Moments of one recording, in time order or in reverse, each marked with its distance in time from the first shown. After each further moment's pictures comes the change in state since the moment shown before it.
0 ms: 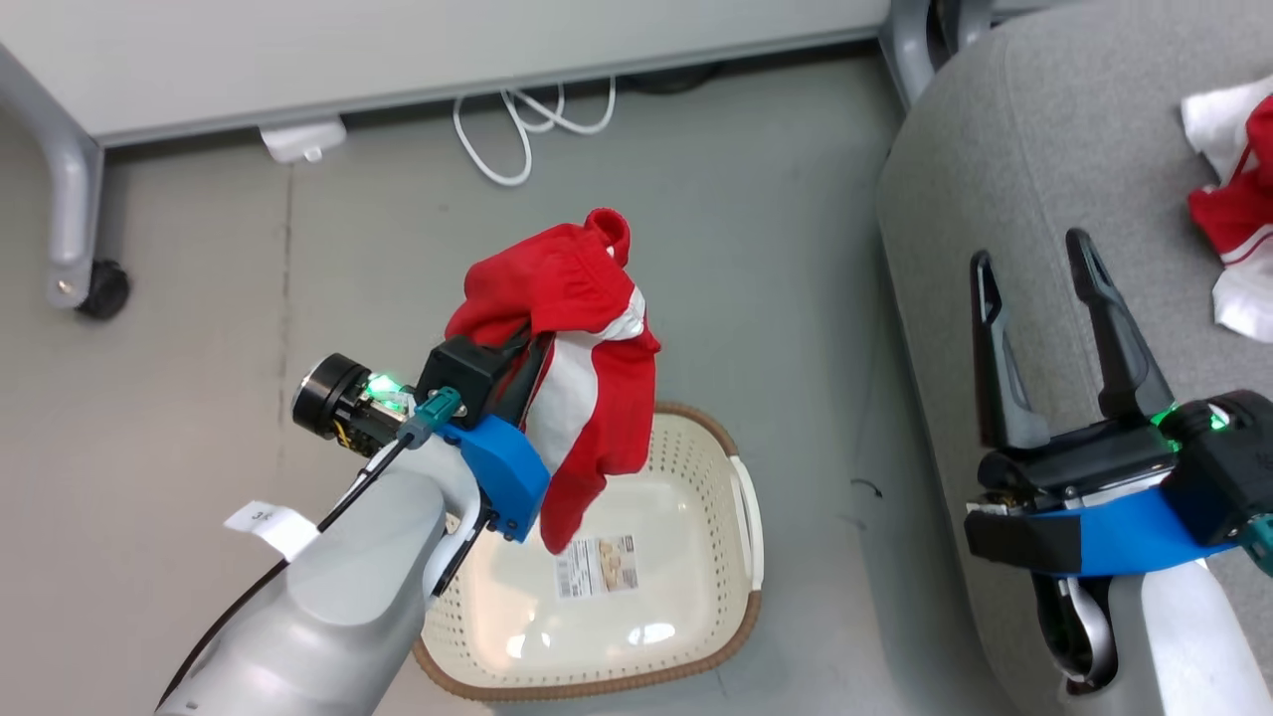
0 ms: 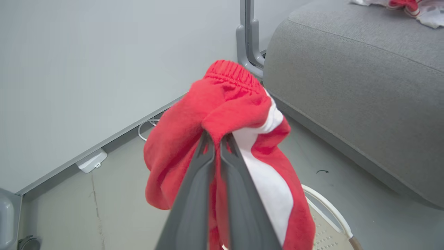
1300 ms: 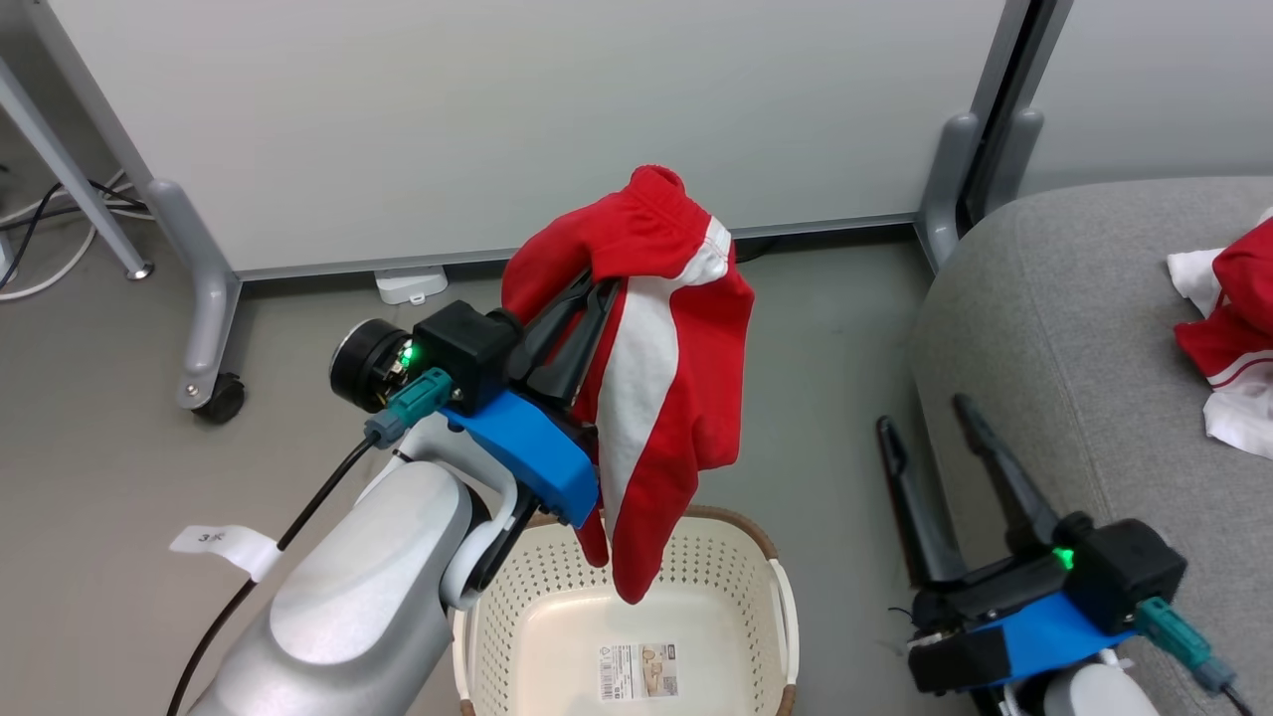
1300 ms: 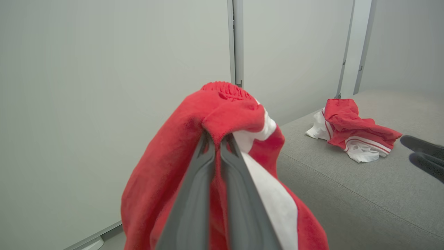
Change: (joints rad) left arm 0.128 0.027 0.186 -0.471 -0.020 -0.023 0.116; right arm 0.161 -0.028 0.113 0.110 0.099 0.000 0.000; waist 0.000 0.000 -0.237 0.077
